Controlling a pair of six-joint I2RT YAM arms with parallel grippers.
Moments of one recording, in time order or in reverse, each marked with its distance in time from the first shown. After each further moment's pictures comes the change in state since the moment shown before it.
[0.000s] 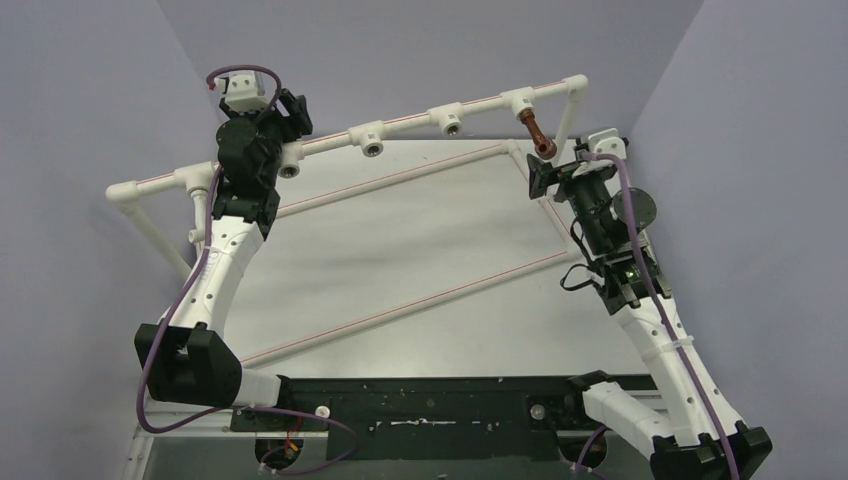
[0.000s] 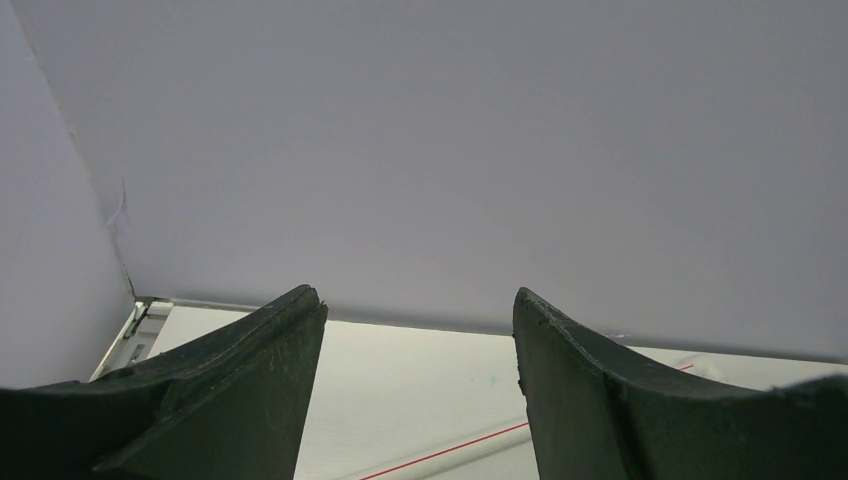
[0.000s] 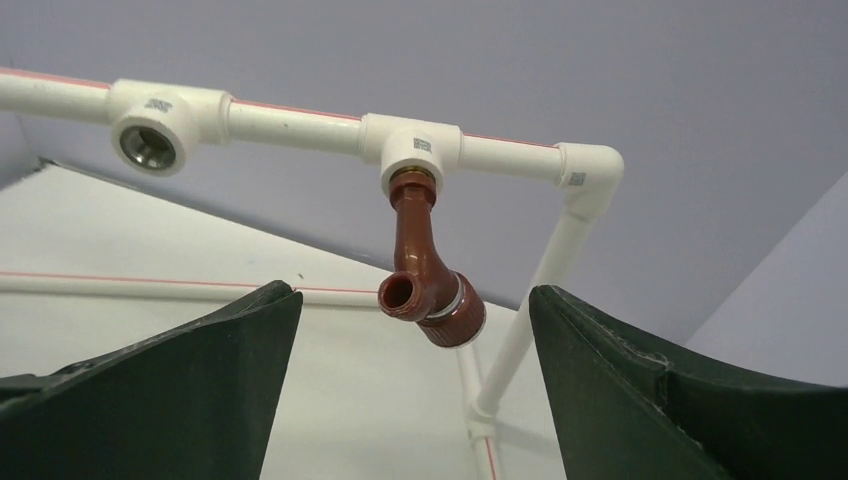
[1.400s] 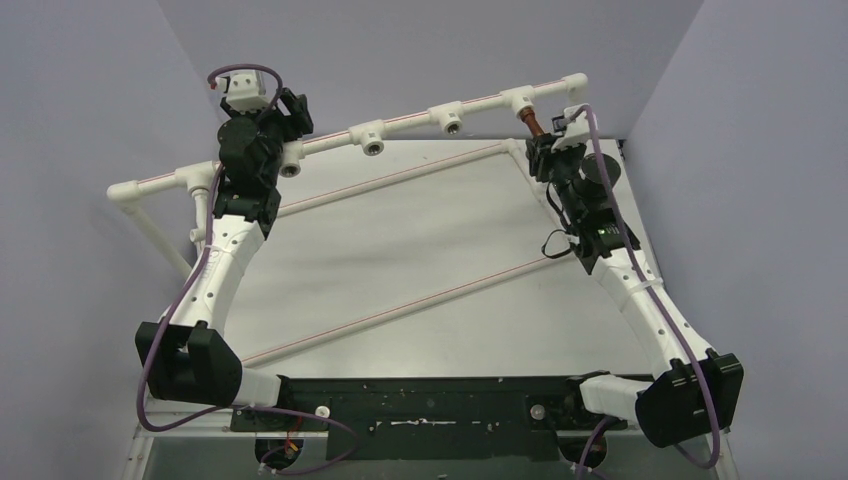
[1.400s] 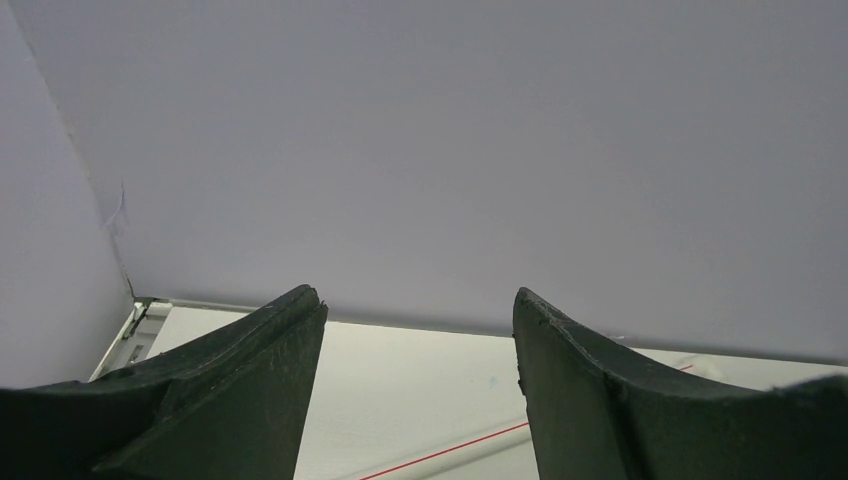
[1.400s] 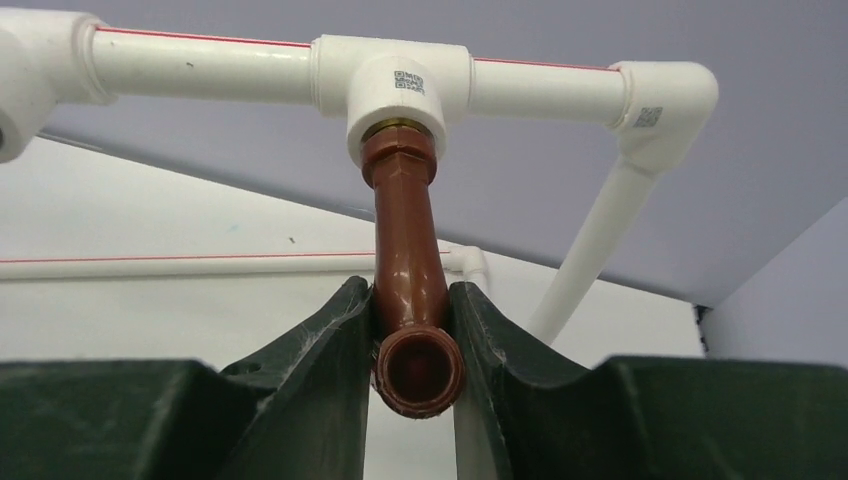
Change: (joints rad) left arm -0.005 0.006 0.006 -0.002 -0.006 0.000; right arm -0.015 0.287 0.083 0.047 0.048 -0.048
